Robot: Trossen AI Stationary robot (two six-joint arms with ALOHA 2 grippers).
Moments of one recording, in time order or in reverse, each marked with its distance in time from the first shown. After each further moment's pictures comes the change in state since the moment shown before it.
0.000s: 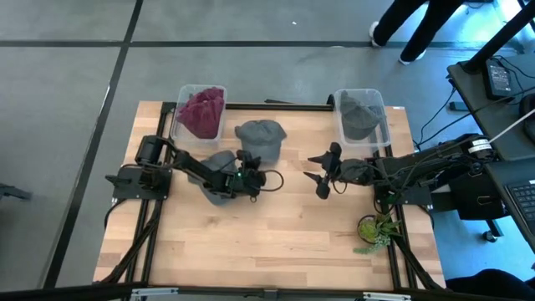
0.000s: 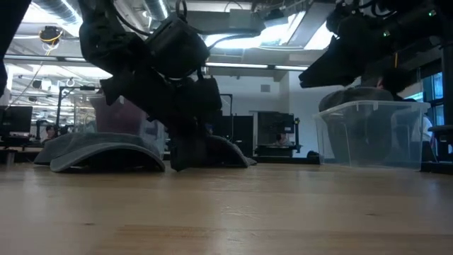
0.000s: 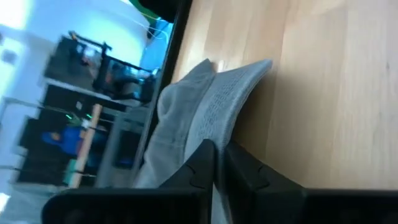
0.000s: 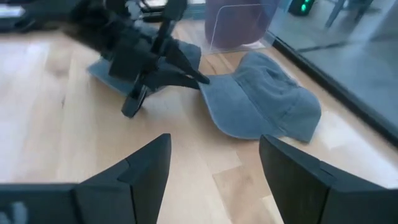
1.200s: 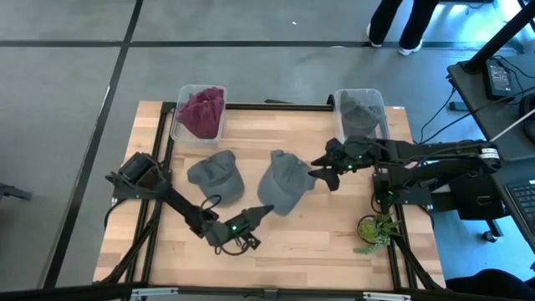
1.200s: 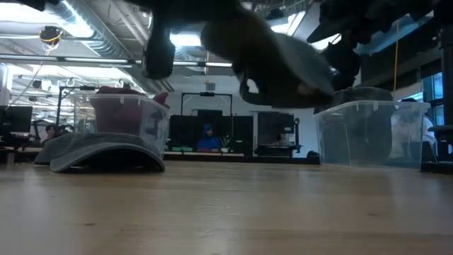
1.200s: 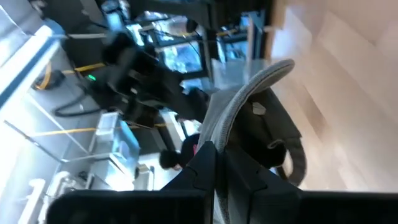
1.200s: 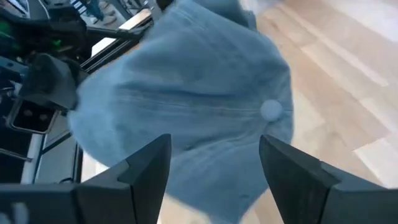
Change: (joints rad) left arm -0.473 -0.024 0.120 0.599 -0.112 1.299; right arm -0.189 -0.100 0.233 -0.413 -0.506 0.371
